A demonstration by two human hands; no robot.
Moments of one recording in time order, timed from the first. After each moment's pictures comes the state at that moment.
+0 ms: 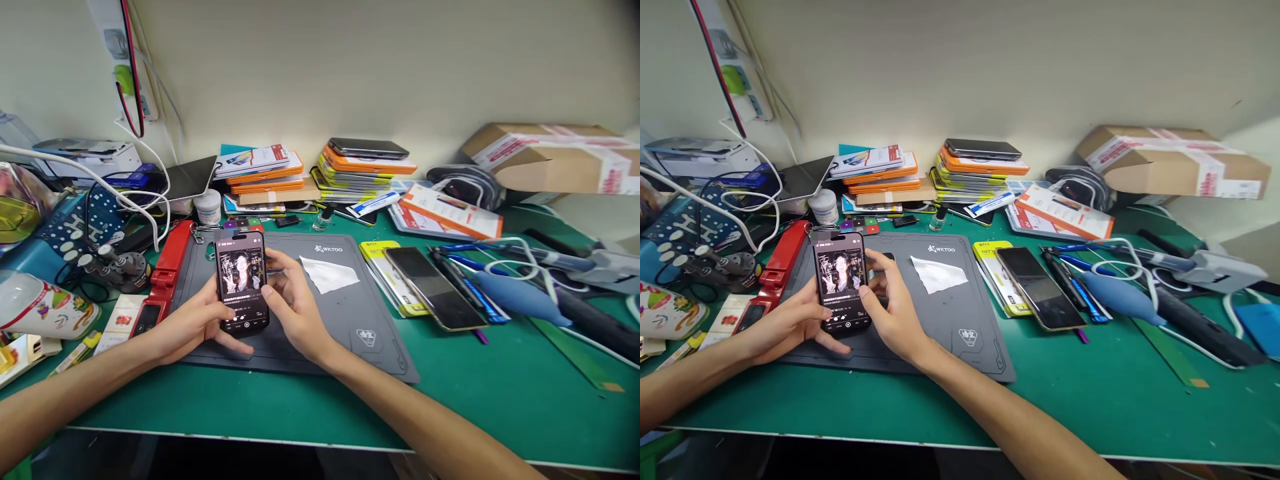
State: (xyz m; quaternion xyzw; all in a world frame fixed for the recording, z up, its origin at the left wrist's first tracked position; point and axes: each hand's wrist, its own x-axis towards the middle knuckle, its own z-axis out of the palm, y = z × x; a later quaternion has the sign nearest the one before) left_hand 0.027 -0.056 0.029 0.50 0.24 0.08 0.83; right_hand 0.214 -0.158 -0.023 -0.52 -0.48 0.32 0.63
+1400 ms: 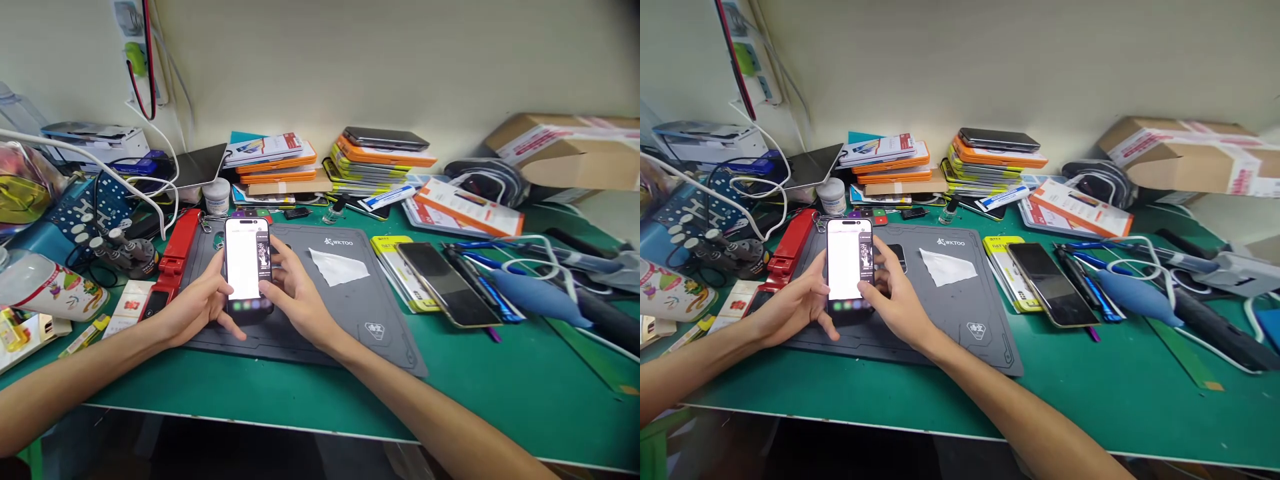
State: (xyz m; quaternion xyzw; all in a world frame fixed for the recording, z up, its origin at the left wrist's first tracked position) left_hand 0.027 -0.052 0.026 0.51 0.21 0.13 0.82; right_hand 0.214 -0.154 -0.023 -0.51 -0.46 0.42 0.59
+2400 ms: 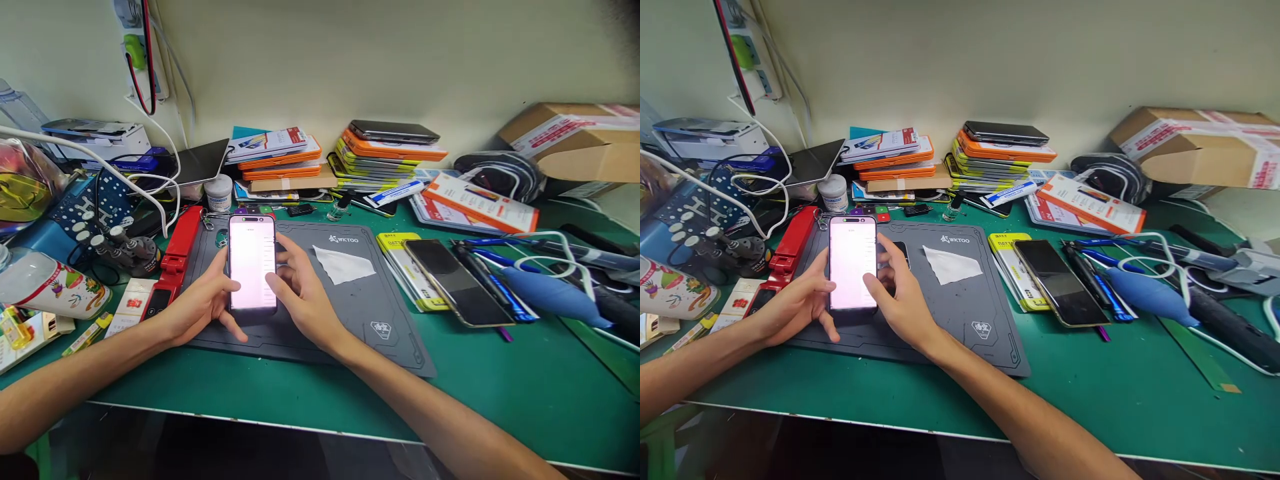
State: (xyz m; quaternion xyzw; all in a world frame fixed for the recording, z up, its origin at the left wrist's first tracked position) left_hand 0.028 -0.054 0.027 0.51 0.23 0.12 0.82; right_hand 0.212 -0.158 -0.020 -0.56 -0.46 0.37 0.58
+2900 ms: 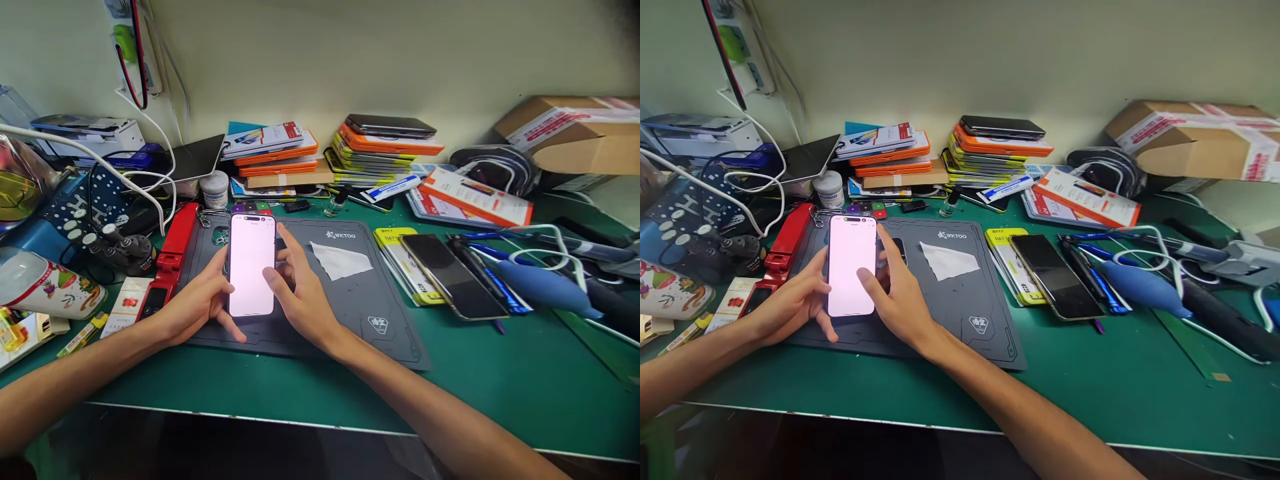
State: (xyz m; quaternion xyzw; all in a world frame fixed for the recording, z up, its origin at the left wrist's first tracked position) left_hand 0.030 -0.055 0.028 0.52 0.24 0.11 0.81; right_hand 0.213 -0.160 -0.020 -0.62 -0.48 0.31 0.54
